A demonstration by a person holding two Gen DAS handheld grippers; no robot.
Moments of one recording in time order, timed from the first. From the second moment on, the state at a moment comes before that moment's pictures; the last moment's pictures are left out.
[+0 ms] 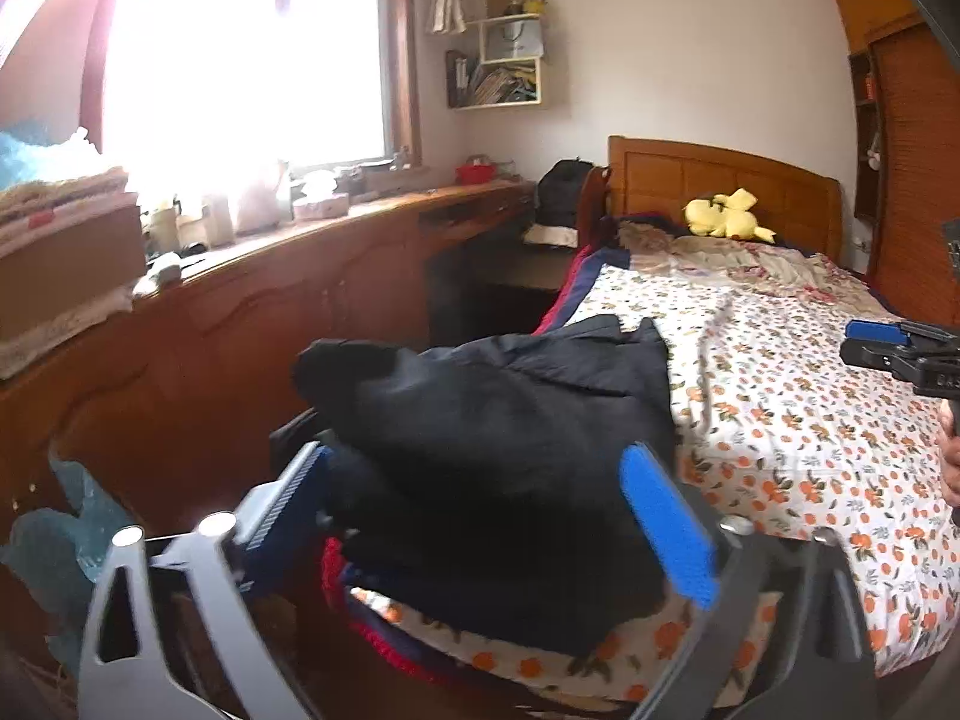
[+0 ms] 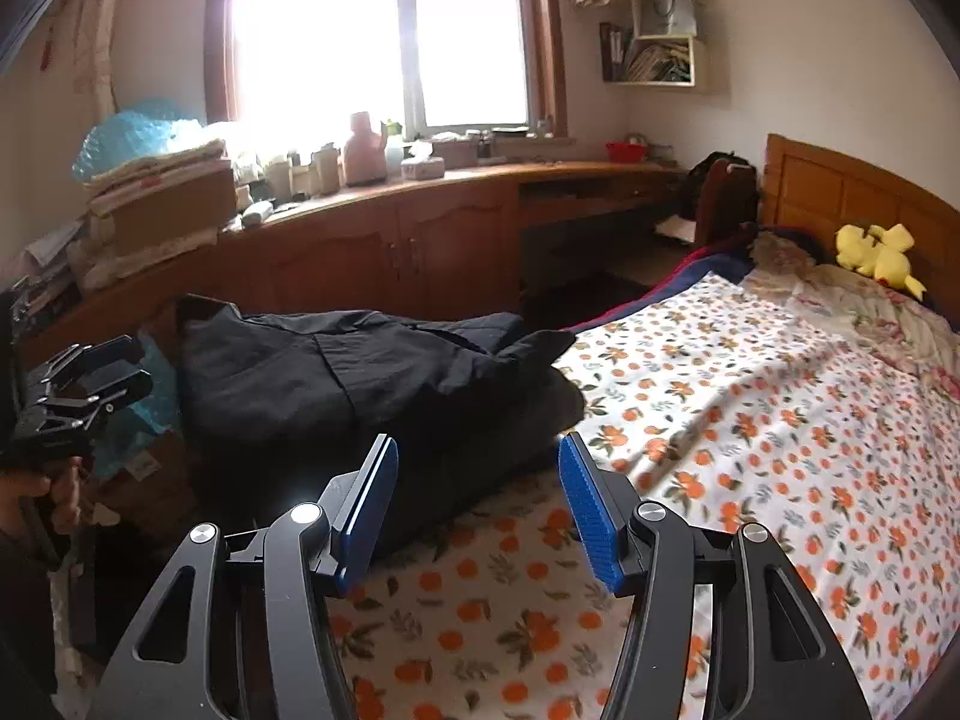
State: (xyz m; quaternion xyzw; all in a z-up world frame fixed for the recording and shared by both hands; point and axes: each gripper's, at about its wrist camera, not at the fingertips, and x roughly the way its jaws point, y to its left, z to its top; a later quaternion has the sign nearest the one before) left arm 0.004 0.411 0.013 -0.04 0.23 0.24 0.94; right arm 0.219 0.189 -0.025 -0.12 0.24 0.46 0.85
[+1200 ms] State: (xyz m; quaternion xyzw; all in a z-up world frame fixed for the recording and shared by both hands) left arm 0.061 0.080 -0.018 -0.02 0.22 0.03 0.98; right arm 0.087 -0.151 -0.057 -0.02 0.16 0.22 0.96
